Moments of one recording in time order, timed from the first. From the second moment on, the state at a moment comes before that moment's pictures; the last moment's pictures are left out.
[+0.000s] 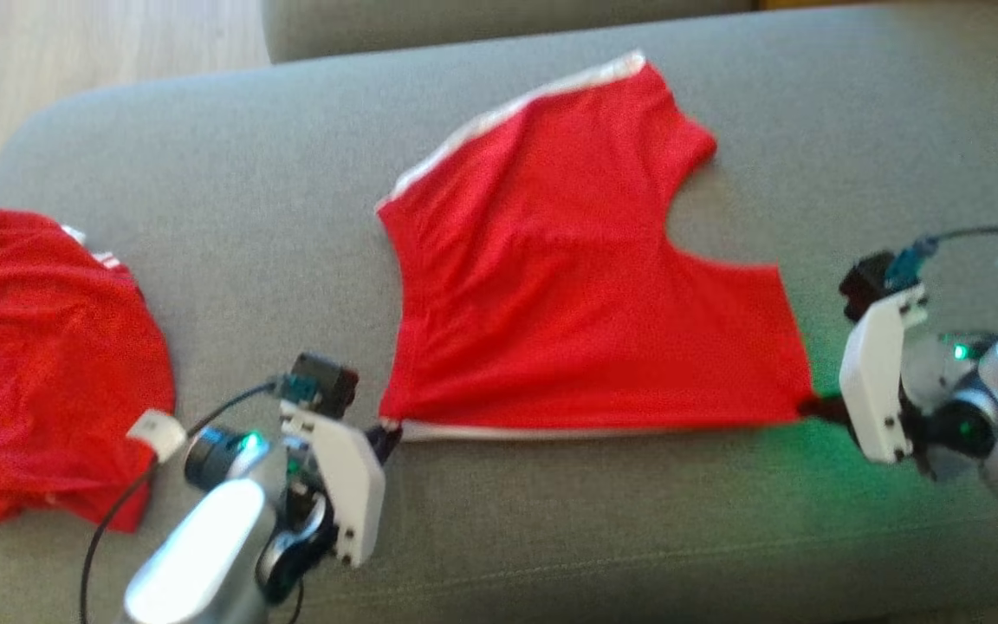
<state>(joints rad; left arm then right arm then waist) -0.39 0.24 -0.65 0.53 -0.49 -0.10 0.28 -0.68 -0.56 0.76 0.65 0.93 0.13 0.70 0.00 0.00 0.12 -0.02</state>
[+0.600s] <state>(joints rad) -0.02 0.40 -0.63 0.08 -0.66 -0.07 0.47 -0.37 -0.72 0.69 0.34 1.08 0.13 0.88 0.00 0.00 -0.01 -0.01</state>
